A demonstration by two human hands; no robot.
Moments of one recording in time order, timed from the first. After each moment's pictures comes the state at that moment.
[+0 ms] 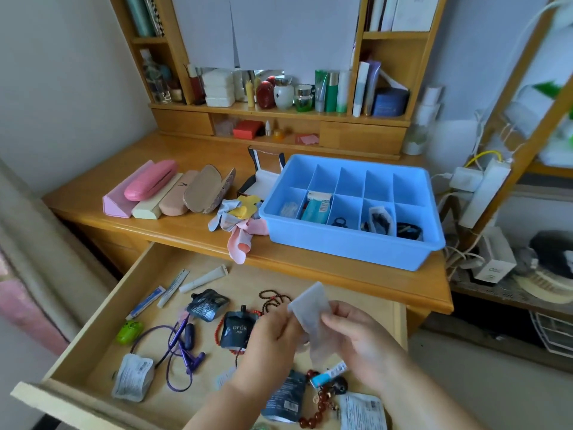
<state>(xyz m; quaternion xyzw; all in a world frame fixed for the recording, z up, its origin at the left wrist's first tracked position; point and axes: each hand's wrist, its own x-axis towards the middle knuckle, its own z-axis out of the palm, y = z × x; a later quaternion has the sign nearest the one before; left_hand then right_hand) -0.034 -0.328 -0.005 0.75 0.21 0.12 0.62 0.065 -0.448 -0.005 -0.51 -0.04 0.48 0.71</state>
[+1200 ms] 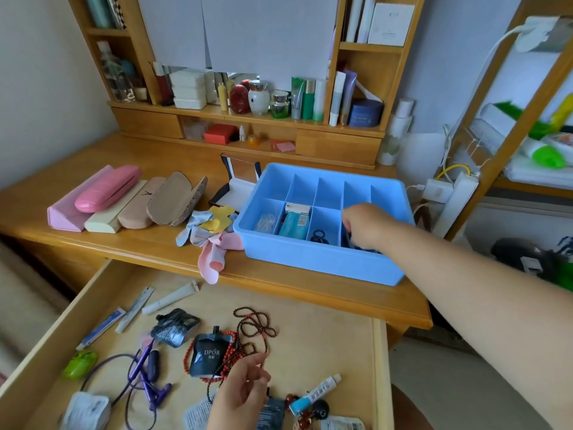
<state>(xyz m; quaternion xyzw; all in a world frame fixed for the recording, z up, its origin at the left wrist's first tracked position) -0.054 -0.324 -0.065 0.68 0.33 0.10 0.64 0.239 -0.396 0.091 -0.94 -0.31 0.11 -0.09</state>
